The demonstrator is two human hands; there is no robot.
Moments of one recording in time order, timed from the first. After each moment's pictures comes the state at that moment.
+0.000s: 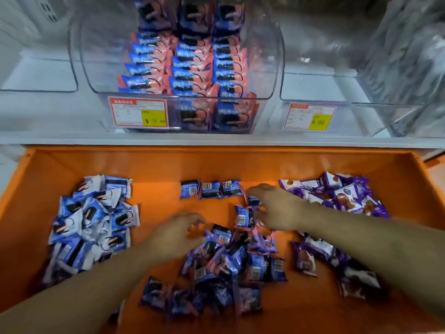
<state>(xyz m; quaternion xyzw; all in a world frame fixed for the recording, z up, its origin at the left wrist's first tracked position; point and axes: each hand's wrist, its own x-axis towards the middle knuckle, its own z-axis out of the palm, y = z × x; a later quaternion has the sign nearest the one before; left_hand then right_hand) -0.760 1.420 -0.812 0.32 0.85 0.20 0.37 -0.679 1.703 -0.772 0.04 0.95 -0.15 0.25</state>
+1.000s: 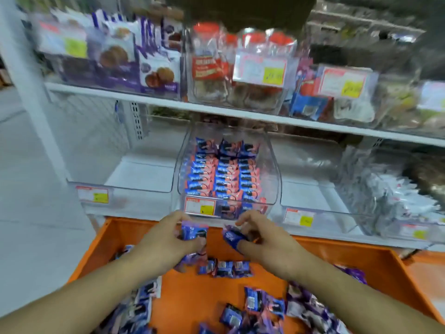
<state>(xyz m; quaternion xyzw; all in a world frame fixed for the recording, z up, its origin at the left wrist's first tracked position) -0.779 1.364 -0.584 0.14 0.82 0.50 0.24 -0.690 1.604 -0.576 0.05 0.90 -0.44 0.07</state>
